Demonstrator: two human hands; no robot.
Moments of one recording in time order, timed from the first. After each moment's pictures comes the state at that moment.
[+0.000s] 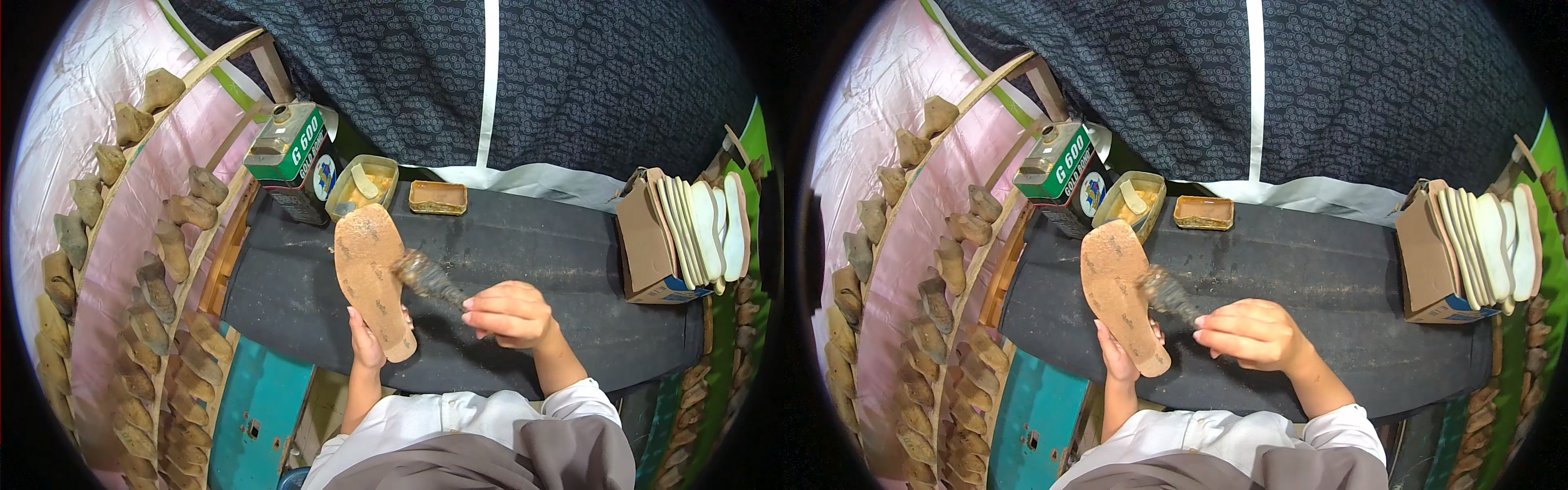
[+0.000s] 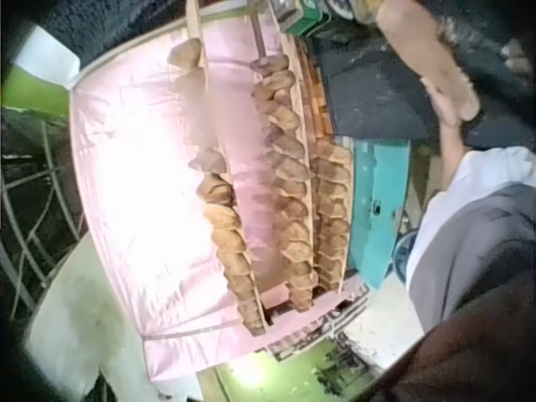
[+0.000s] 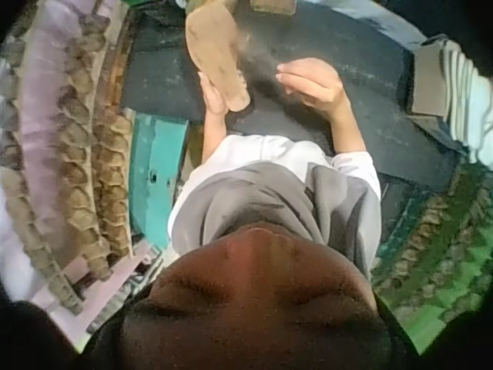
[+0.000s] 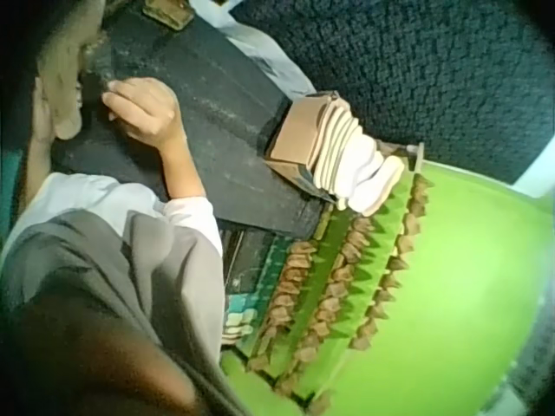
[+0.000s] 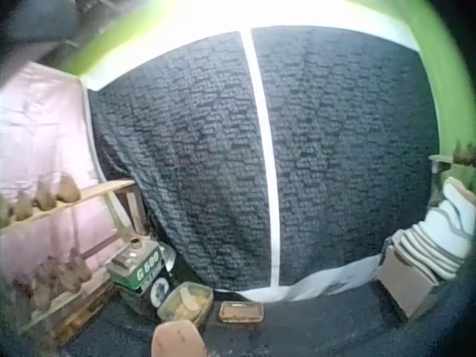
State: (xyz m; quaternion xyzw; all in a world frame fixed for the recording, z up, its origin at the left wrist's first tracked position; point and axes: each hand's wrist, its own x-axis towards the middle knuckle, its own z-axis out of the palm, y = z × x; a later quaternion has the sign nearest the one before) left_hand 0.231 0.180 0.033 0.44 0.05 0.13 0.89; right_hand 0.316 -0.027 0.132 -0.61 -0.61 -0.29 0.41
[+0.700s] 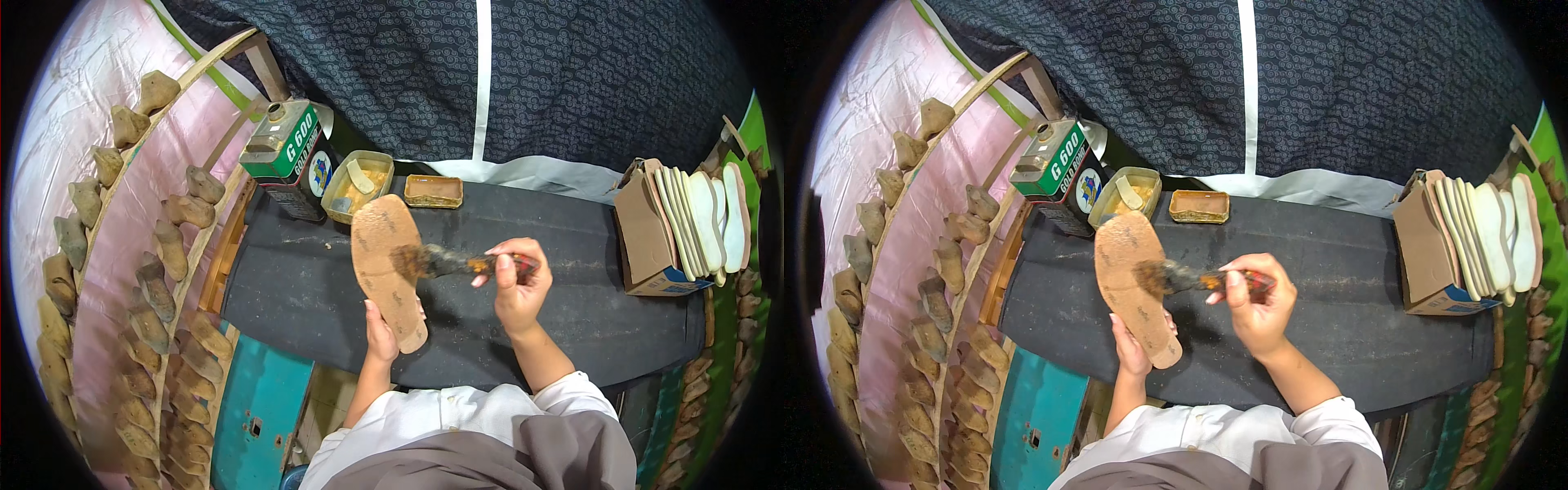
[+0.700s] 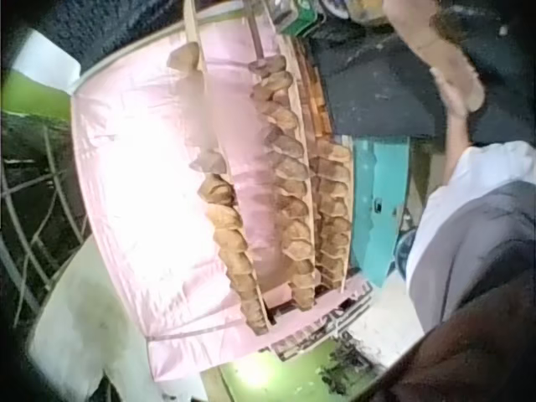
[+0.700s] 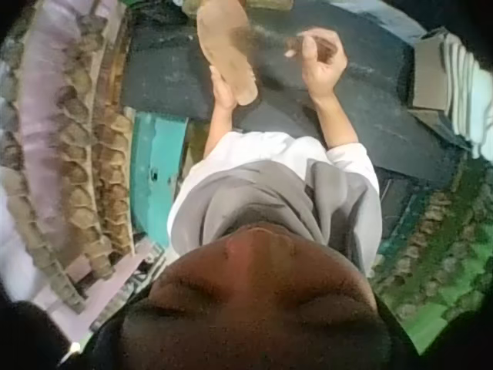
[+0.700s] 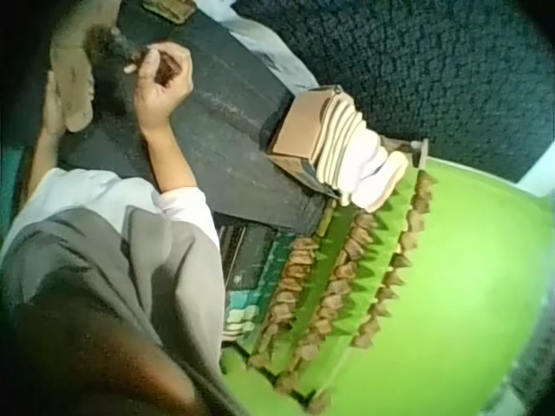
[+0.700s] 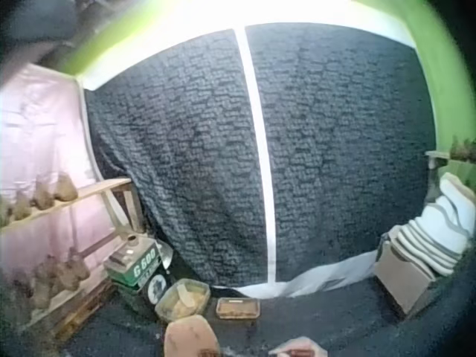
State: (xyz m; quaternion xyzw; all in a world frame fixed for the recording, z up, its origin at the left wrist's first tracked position) left_hand 0.239 0.160 0.027 0.49 0.03 0.14 0.86; right_hand 0.307 -0.005 0.119 -0.54 -0.27 -0.17 0.78
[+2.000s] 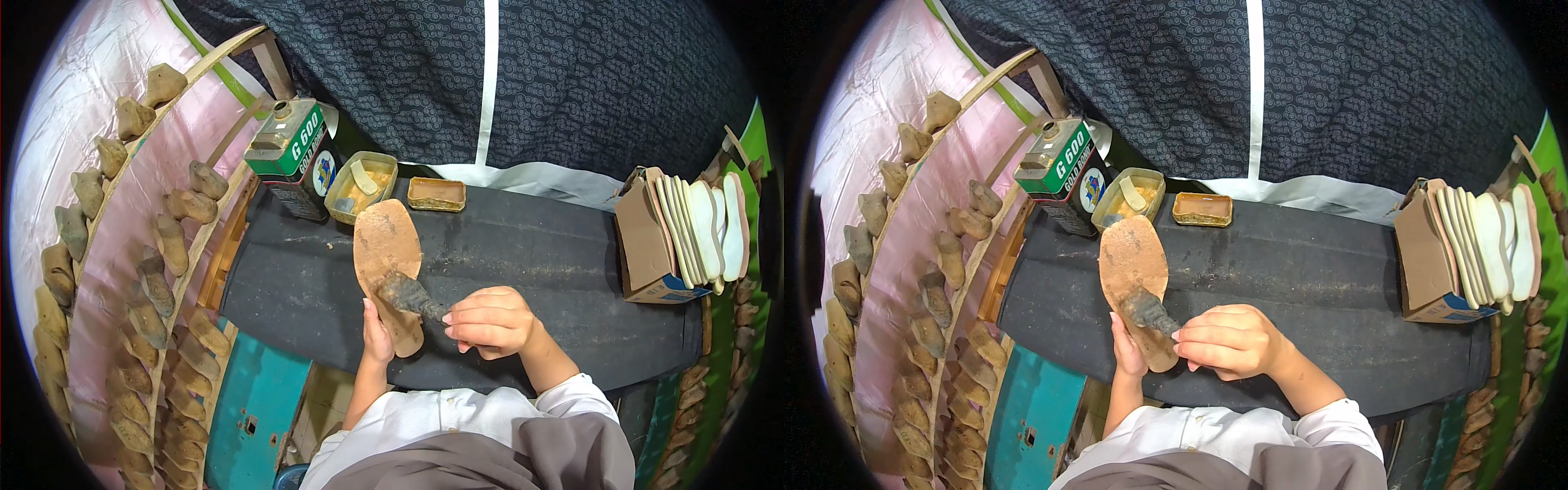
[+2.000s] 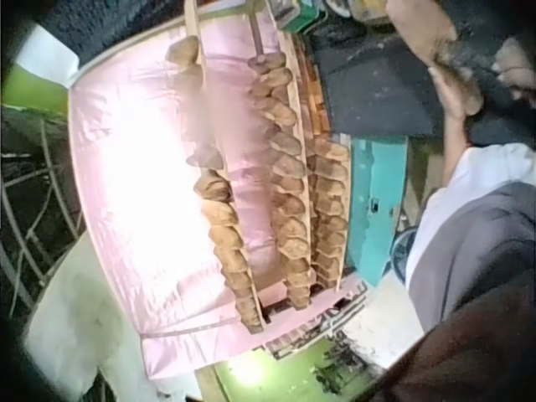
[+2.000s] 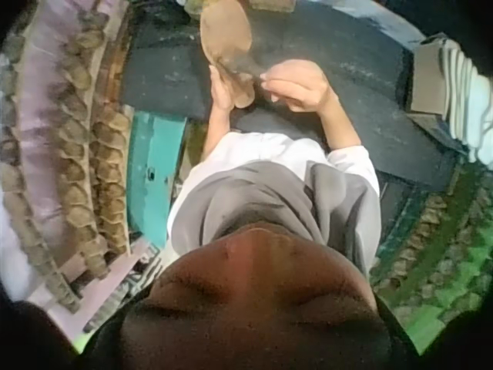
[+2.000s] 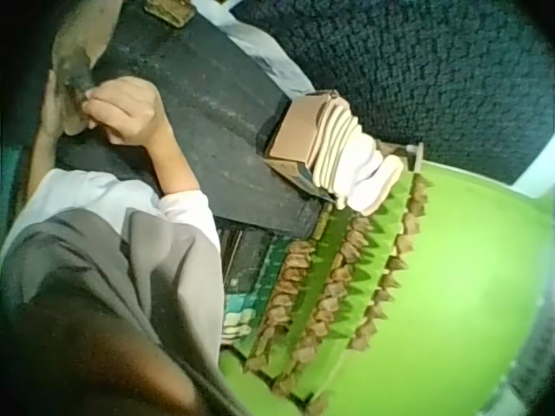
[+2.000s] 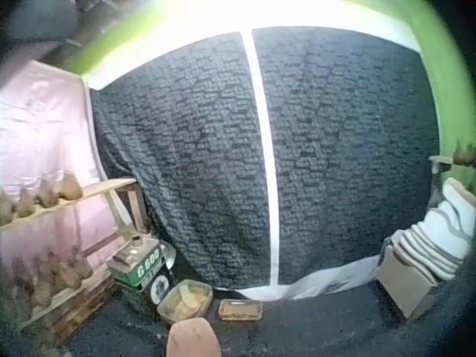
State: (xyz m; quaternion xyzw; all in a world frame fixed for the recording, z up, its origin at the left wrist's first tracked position) left_hand 0.238 0.160 0.027 0.42 0.14 0.19 0.88; right_hand 0.309 -0.009 0.130 -0.55 -0.64 -0.26 0.46
